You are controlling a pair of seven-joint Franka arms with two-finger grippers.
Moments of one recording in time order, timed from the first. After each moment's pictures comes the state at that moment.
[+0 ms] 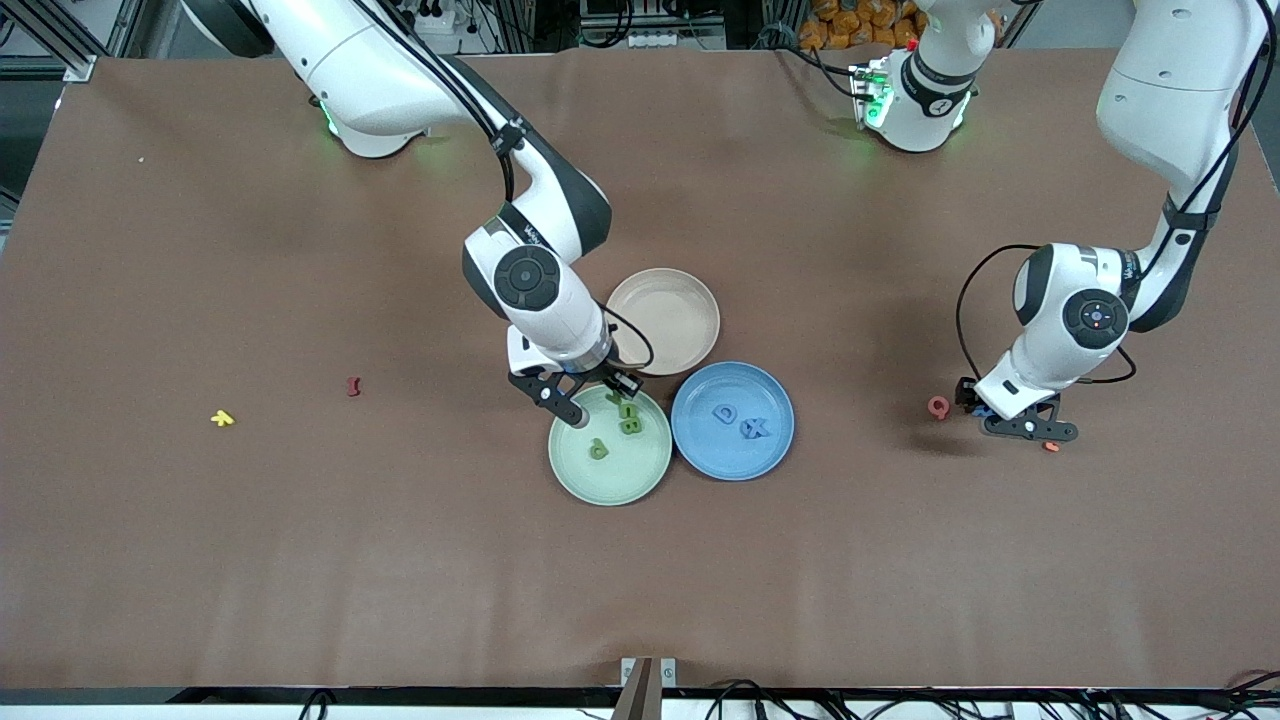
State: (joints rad) left arm 0.12 0.50 -0.09 -2.12 0.33 2.67 -0.08; right arm 0.51 0.68 0.19 -1.50 0.02 2.31 1.27
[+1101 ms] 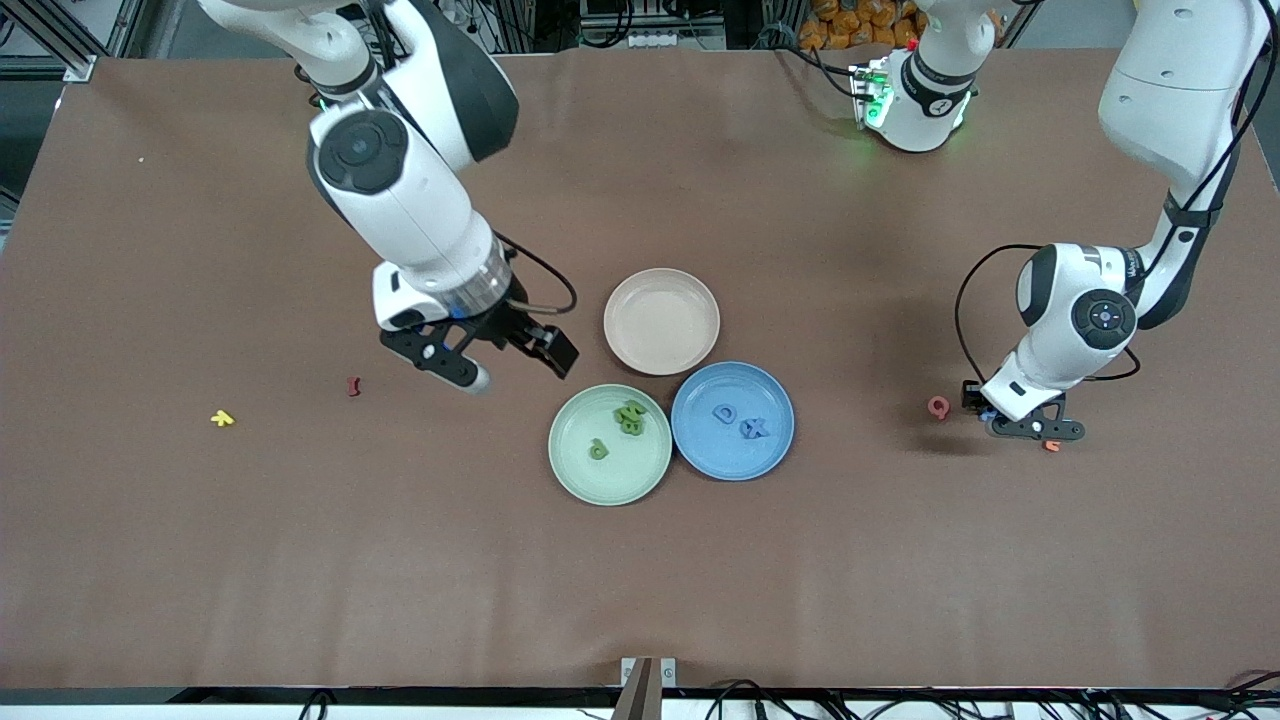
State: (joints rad) left arm 0.13 0.50 -0.08 -2.12 0.29 2.67 -0.08; right arm 0.36 0.36 0.22 -1.45 0.02 1.98 1.04
